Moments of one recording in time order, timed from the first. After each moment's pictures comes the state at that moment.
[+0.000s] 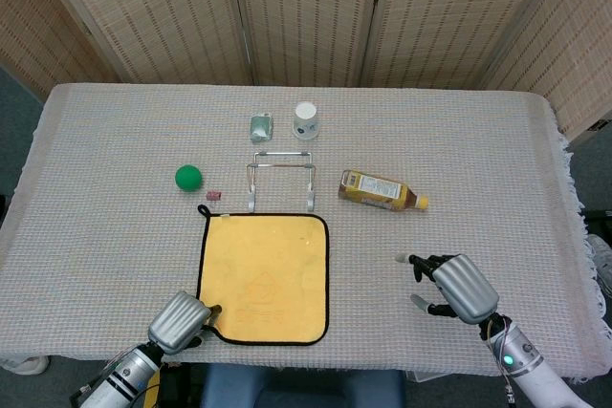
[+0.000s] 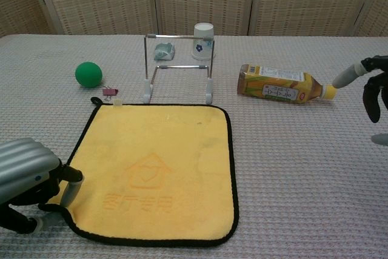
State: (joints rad) left arm -0.36 -1.45 0.11 -1.63 1.65 1.13 0.42; right arm 0.32 -1.23 -0.03 -1.63 -1.80 1.31 0.07
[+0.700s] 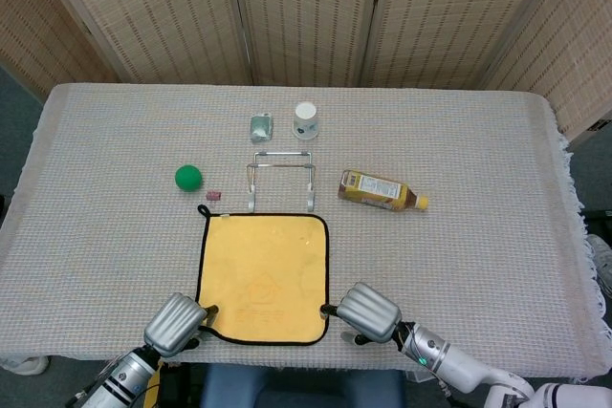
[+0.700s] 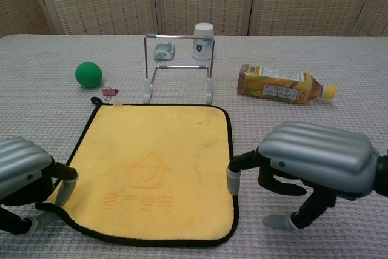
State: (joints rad) left arm -0.34 -1.45 0.12 -1.63 1.65 1.17 0.41; right arm 0.55 -1.46 -0.04 -1.64 -1.81 0.93 -0.13
